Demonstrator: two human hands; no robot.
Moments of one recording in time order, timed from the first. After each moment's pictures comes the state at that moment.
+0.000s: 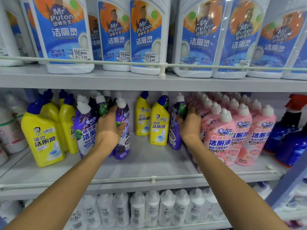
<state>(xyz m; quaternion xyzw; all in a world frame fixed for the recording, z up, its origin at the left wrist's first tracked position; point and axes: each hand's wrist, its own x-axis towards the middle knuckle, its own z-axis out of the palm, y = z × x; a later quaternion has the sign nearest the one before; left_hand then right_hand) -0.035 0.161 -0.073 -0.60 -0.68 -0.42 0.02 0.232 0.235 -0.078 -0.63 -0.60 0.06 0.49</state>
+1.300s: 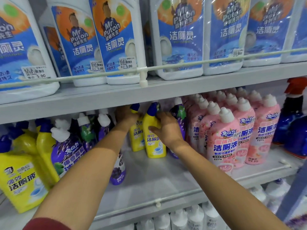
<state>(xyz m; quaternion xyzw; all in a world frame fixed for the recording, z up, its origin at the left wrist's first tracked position) 0.012 0.334 -0.046 -0.64 -0.66 -0.39 -0.10 0.192 0.281 -0.097 -0.54 -0.72 0.06 0.43</state>
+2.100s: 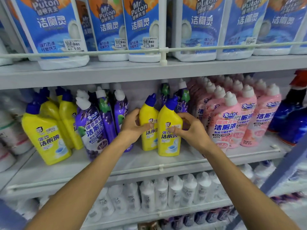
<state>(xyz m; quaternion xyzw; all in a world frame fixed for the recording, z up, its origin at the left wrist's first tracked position) 0.002 0.178 -0.106 -0.62 -0.51 -0.49 -0.34 0.246 0.166 -0.113 -0.45 -0.68 0.34 0.47</state>
